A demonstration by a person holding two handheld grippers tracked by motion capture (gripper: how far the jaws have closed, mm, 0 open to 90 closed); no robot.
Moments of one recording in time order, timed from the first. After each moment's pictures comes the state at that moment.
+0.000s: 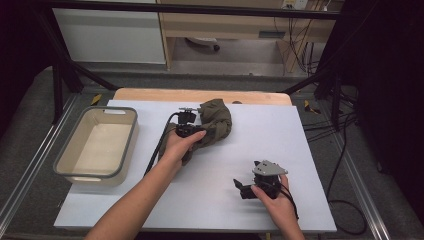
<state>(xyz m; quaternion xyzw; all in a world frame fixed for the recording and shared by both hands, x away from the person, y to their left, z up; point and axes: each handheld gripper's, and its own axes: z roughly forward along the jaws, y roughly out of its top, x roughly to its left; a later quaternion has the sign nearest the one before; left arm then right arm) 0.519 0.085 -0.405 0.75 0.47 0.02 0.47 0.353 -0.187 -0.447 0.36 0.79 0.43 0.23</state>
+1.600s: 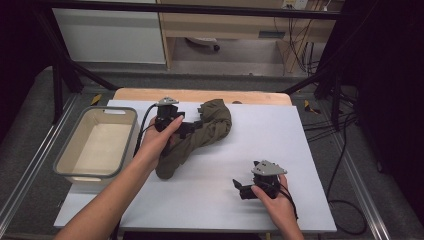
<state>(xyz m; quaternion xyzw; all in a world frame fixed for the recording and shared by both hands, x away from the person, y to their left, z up) 0.484 0.132 -0.341 0.75 0.41 0.10 0.52 0.354 -0.185 -0.447 0.36 0.79 0.43 0.23</state>
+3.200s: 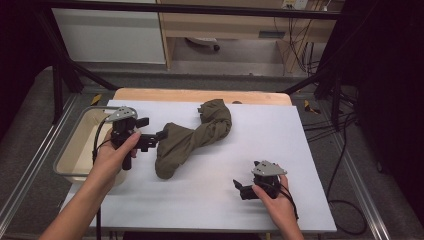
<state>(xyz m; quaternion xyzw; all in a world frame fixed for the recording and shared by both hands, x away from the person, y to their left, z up) 0.418 0.223 -0.319 0.73 0.39 0.15 0.53 0.353 -0.186 -0.448 0.36 0.80 0.43 0.23</state>
